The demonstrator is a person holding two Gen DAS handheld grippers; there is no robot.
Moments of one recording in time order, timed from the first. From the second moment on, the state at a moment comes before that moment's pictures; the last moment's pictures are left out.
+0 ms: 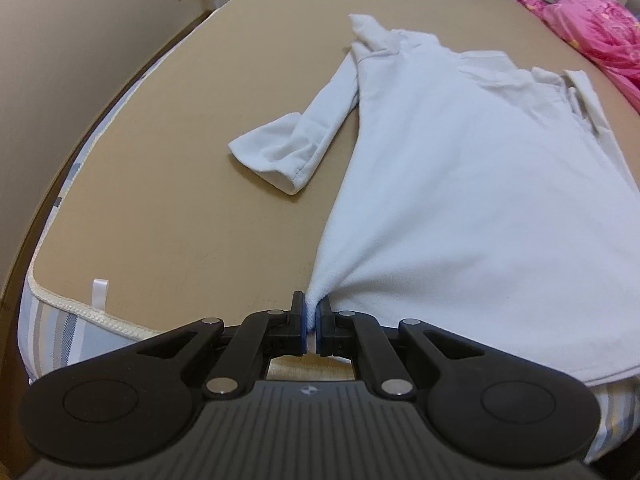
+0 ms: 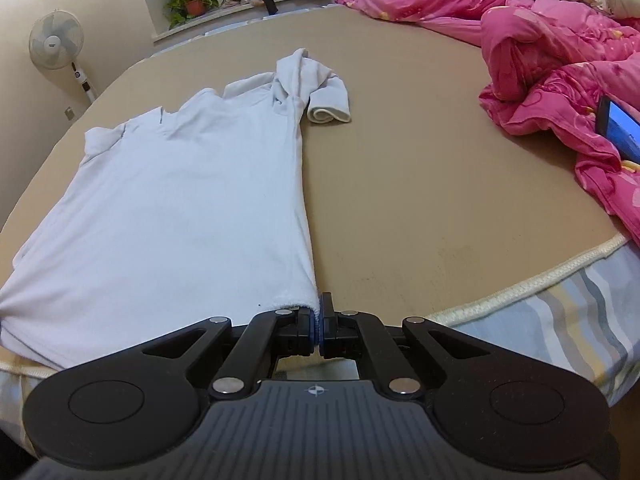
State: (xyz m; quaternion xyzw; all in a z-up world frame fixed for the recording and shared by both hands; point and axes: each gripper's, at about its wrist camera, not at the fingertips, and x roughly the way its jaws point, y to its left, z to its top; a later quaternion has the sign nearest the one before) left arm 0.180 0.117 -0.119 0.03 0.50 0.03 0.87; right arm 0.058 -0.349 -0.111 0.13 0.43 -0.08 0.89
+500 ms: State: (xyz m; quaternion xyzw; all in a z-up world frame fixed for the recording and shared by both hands) left arm 0.102 0.122 -0.177 0.06 0.55 0.02 0.83; right arm 0.029 -0.380 -0.153 0.14 0.54 -0.10 0.83
